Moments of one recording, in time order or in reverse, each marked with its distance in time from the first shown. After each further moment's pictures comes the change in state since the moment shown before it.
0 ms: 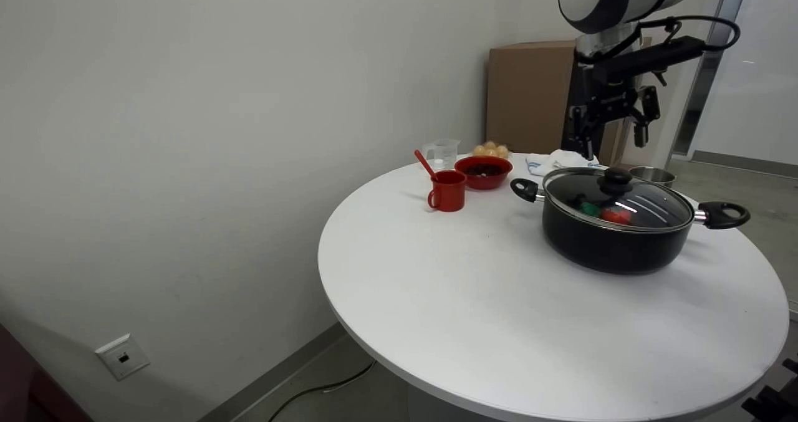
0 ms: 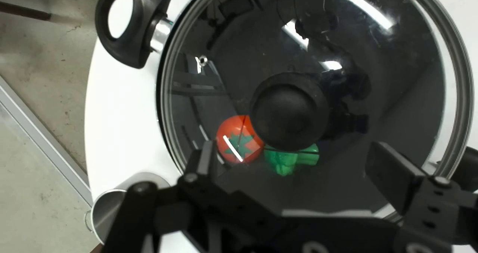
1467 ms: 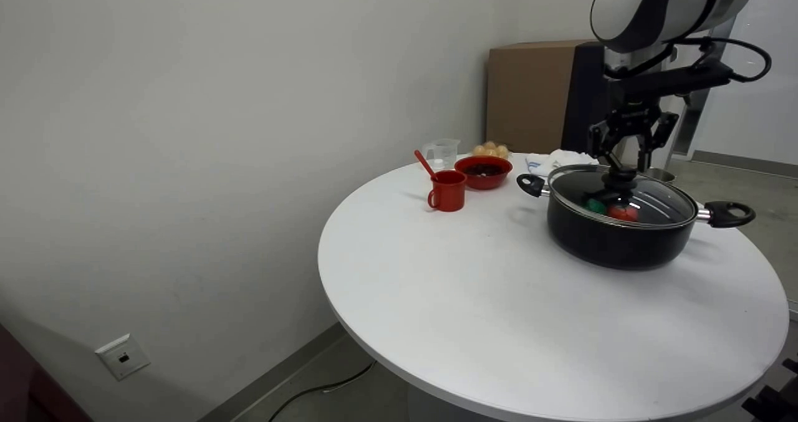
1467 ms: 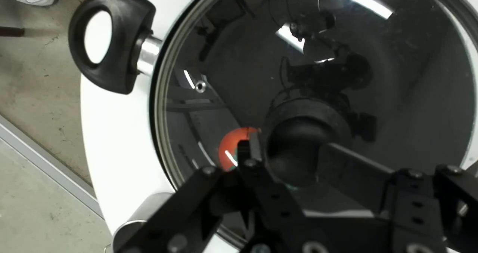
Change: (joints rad) arm -0.041 -0.034 -0.029 -0.139 0.044 0.193 0.055
